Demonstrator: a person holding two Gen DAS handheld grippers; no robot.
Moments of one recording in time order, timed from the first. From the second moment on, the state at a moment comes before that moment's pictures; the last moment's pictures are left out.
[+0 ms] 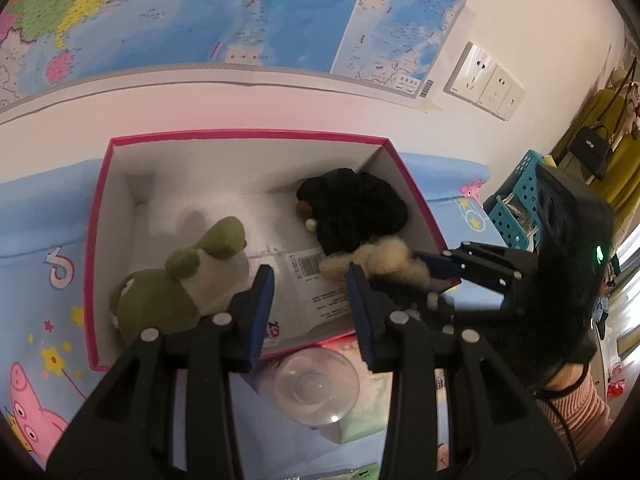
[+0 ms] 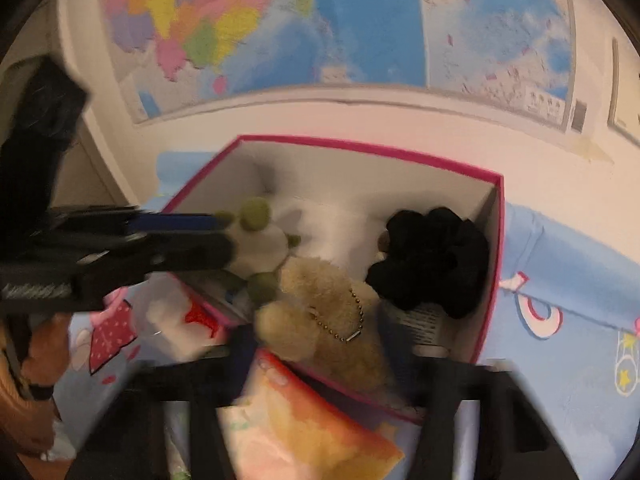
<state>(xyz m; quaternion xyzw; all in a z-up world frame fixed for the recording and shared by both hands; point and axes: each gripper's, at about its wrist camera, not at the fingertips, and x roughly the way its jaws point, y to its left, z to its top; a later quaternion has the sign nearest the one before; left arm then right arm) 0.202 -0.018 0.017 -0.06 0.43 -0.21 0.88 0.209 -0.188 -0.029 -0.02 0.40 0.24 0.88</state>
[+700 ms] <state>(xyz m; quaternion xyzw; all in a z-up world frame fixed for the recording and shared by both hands) 0.168 -0.014 0.021 -0.06 0.41 -0.23 0.88 0.177 -0.239 0.000 0.06 0.37 0.23 0.90</state>
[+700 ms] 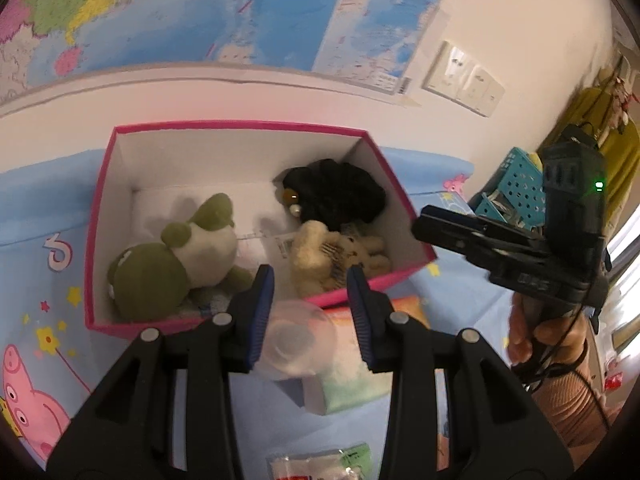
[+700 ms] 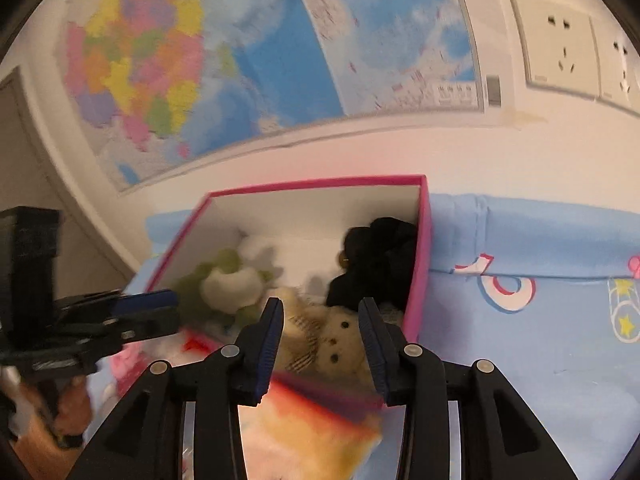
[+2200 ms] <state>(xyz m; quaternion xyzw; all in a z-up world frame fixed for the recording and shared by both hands) 0.020 -0.120 -0.045 0.00 0.47 -0.44 0.77 0.003 -0.308 -0.031 -0.02 0.41 0.25 0.88</state>
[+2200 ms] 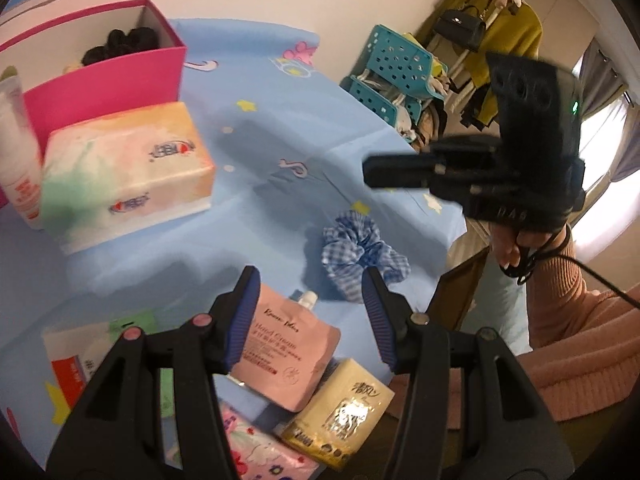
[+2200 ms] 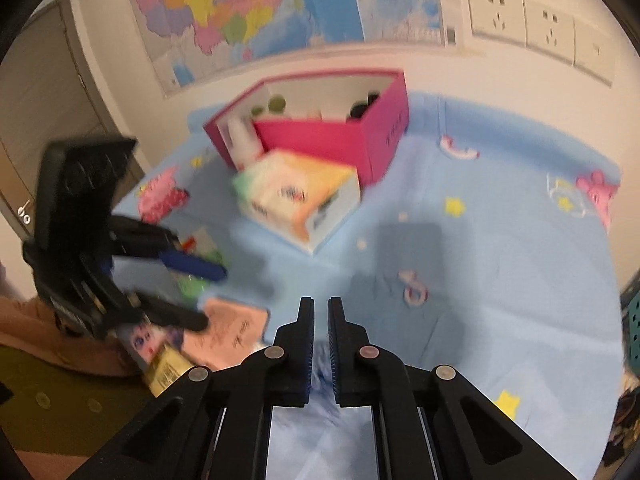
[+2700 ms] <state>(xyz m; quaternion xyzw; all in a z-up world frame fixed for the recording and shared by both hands) 0.022 -0.142 -0.068 0.02 0.51 -0.45 0.74 0.007 -0.303 -0.093 -0.03 0.51 0.24 0.82</state>
